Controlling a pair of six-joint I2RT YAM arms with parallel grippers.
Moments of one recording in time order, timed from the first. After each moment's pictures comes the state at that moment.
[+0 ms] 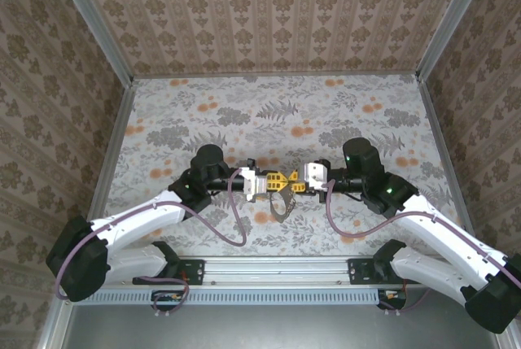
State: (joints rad) left arm -0.84 1.15 0.62 0.42 0.82 0.56; right arm 0.61 0.91 0.74 -0.29 -0.66 -0.69
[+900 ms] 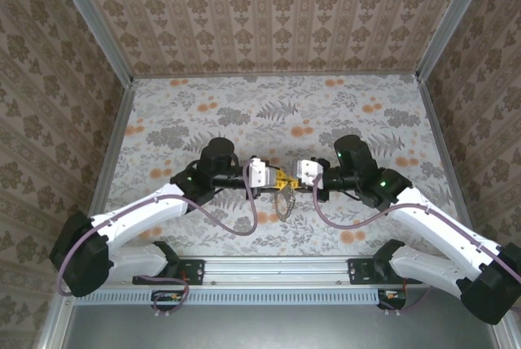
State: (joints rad) left arm -0.85 1.19 0.73 0.10 0.72 0.55; right arm 0.61 0.99 0.79 -0.40 -0.56 -0.69
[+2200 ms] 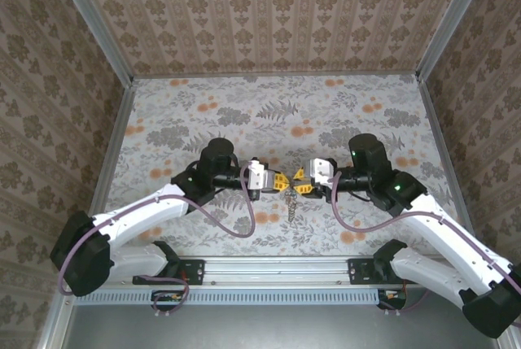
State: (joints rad) left arm -0.84 1.19 0.71 0.17 0.80 0.56; right arm 0.55 0.89 0.81 -0.45 -0.72 -0.68
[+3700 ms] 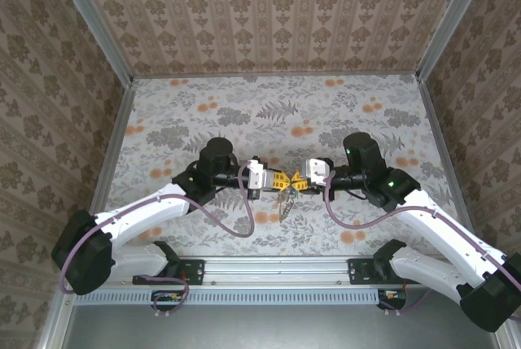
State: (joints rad) left arm -0.84 1.20 0.71 0.24 0.83 0.54; right arm 0.55 0.95 0.80 -0.43 -0.71 -0.71
